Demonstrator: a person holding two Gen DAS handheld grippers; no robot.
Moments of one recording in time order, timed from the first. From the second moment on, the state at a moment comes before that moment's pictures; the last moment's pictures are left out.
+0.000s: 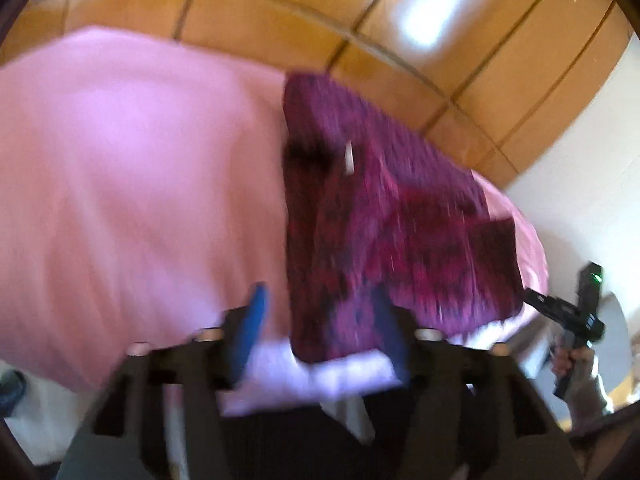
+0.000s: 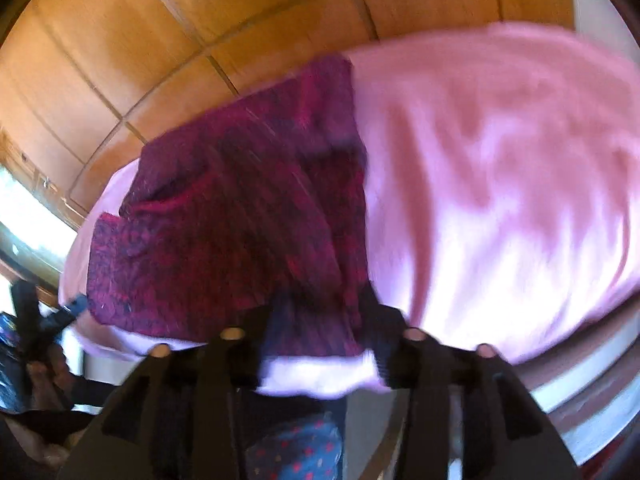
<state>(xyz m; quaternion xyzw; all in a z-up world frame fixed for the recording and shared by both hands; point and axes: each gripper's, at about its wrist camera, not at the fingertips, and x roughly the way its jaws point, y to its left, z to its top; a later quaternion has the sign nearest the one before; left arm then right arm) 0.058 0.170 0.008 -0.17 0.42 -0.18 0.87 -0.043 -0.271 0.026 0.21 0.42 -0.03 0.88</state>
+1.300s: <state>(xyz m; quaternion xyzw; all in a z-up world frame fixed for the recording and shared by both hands) 0.136 0.098 0.003 -0.04 0.40 -0.18 0.90 0.048 -0.254 -0.001 0.08 0.39 -0.12 0.91</state>
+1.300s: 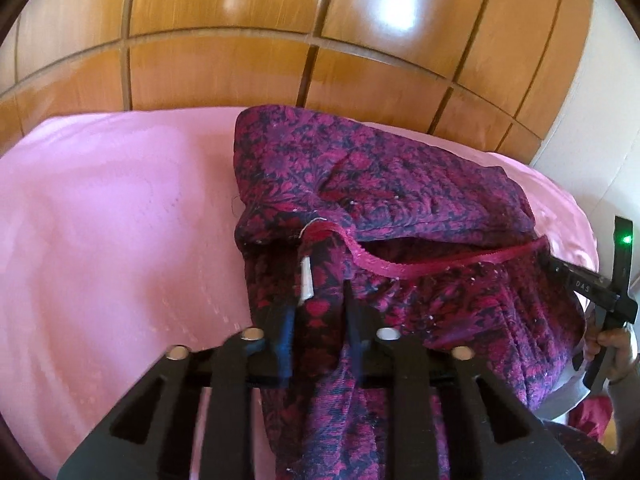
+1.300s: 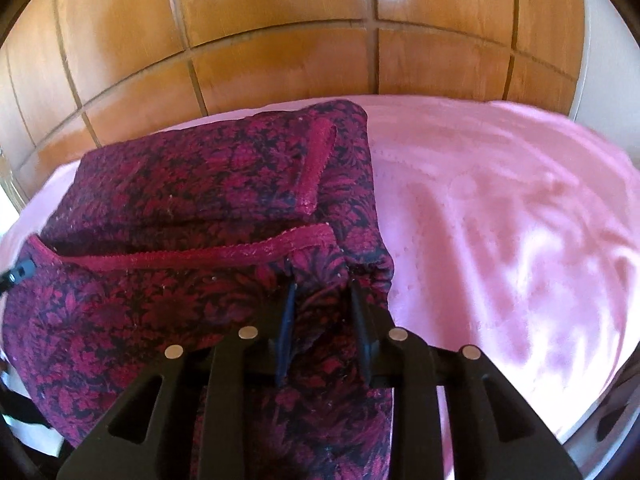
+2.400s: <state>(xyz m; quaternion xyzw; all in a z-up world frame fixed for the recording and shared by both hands) 0.068 0.116 0.049 -0.07 0.31 -0.18 0.93 0.008 -0.233 0.067 0.09 0.35 -0.04 0.93</state>
